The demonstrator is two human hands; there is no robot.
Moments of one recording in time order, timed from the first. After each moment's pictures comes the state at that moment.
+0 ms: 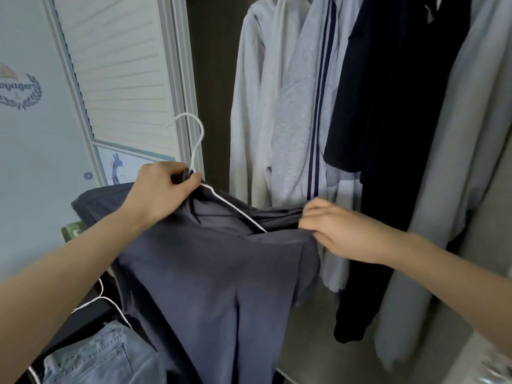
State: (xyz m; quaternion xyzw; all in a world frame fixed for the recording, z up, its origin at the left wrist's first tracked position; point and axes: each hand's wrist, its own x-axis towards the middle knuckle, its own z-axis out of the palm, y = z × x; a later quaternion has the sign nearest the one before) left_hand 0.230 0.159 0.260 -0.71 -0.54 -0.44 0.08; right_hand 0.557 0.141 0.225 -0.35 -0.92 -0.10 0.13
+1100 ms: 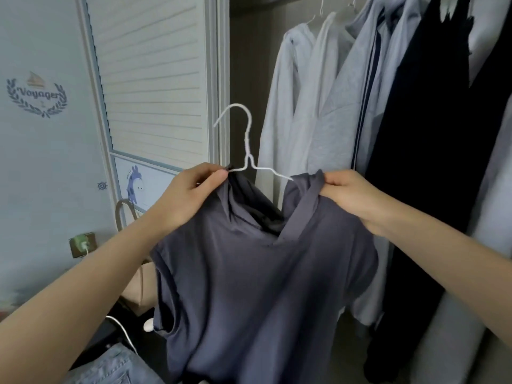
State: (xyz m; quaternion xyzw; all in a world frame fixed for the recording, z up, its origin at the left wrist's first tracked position) left_hand 0.181 0.198 0.267 -0.74 -0.44 -0.48 -0.14; right_hand 0.469 0.166 0.298 -0.52 -0.69 0.29 0.41
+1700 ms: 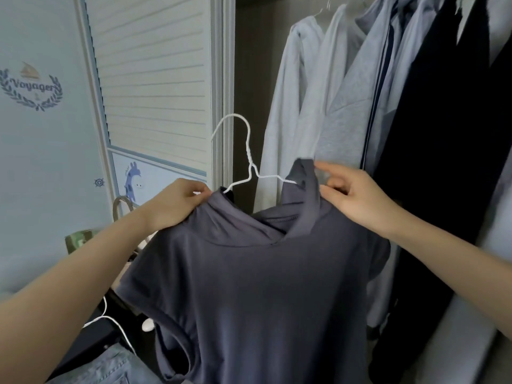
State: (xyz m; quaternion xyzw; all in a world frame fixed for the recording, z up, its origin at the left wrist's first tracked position) left_hand 0.151 0.215 0.258 -0.74 -0.52 -0.39 -0.20; right_hand 0.471 0.184 0.284 -0.42 -0.78 0.14 0.44
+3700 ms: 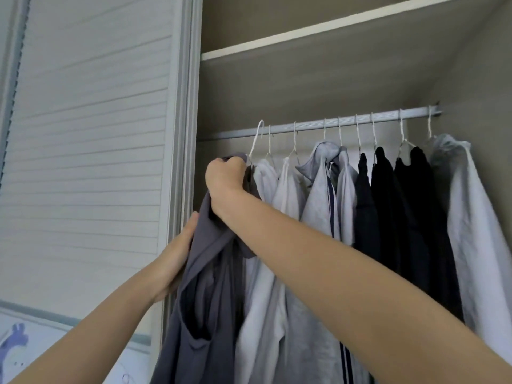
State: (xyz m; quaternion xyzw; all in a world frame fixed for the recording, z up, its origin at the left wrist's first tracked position) left_hand 0.201 0.344 0.389 -0.64 -0.23 -0.54 -0.49; right_hand 0.282 0.320 0.509 -0.39 -0.49 0.19 0.76
